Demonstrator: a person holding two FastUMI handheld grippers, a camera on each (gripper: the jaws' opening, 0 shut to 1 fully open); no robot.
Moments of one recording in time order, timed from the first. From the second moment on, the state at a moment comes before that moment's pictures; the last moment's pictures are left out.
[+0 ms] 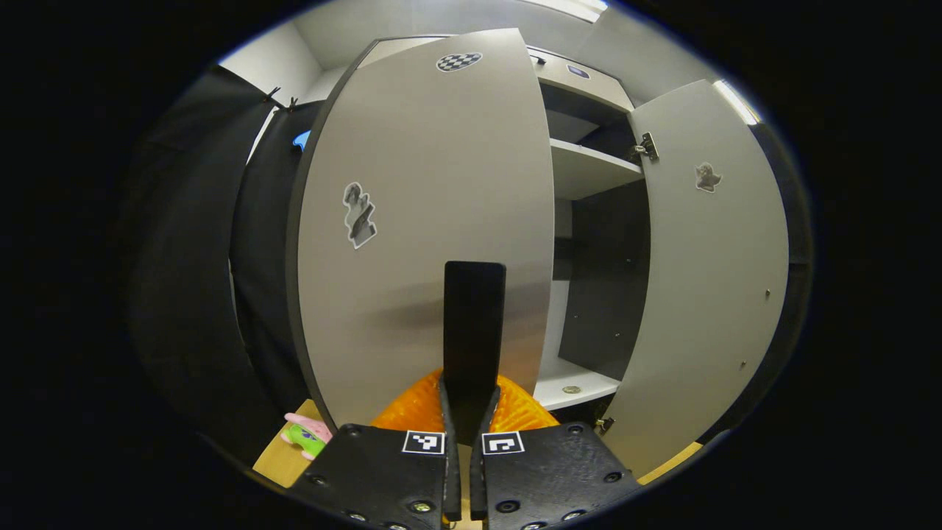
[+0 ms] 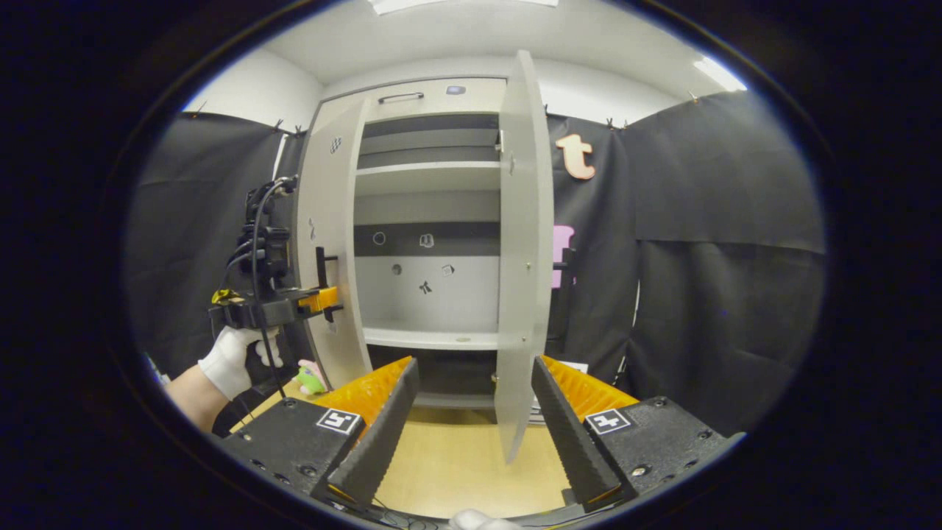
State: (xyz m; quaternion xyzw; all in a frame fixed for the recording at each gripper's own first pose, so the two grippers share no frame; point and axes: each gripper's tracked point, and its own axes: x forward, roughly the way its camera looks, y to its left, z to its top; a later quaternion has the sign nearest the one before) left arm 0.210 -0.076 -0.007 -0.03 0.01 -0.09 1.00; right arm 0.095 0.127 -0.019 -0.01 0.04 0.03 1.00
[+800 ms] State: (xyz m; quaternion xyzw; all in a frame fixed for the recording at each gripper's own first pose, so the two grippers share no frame) left arm 0.171 -0.027 -0.010 -0.03 0.00 -0.05 1.00; right arm 0.103 0.172 -0.027 -0.02 0.05 0.09 0.99
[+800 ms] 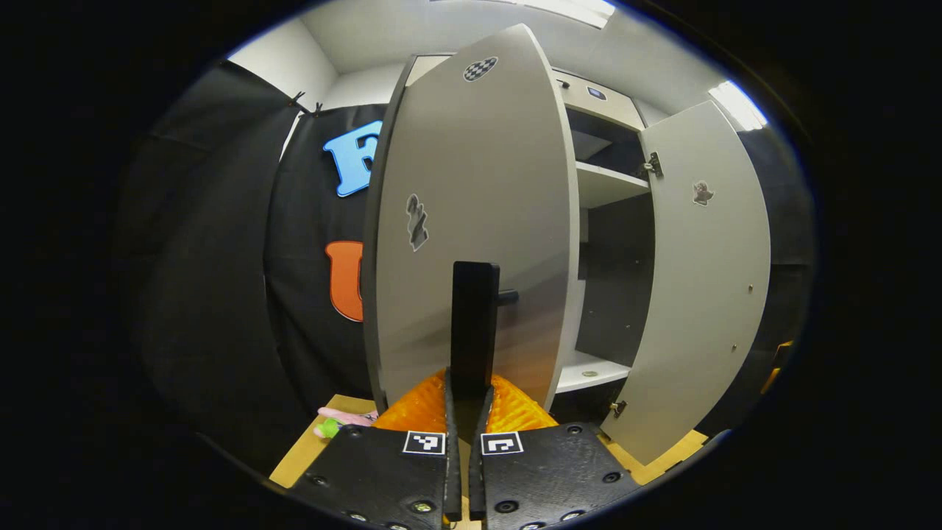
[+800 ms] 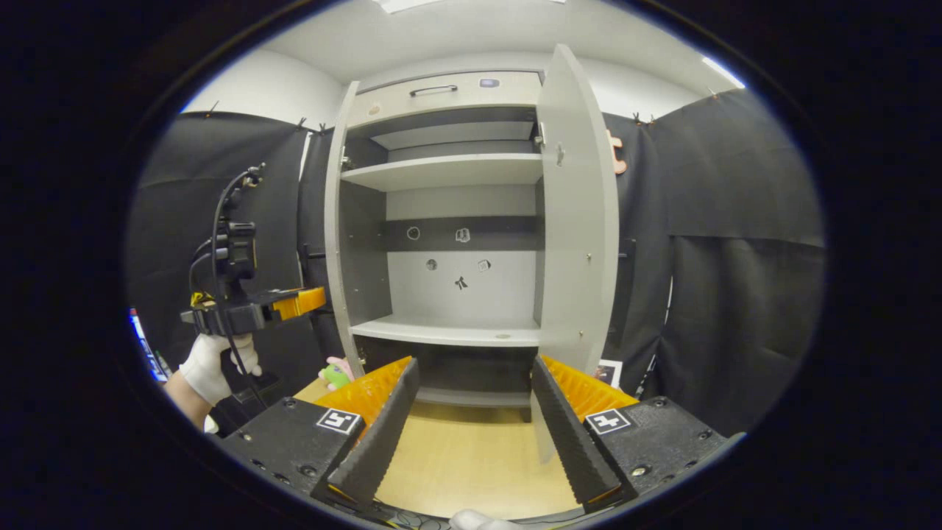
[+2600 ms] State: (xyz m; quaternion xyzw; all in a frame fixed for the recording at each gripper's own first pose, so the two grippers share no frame) left arm 0.148 0.086 -0.019 -0.02 -0.01 0.02 1.00; right arm 0.099 0.226 -0.036 -0.03 0.06 0.15 0.99
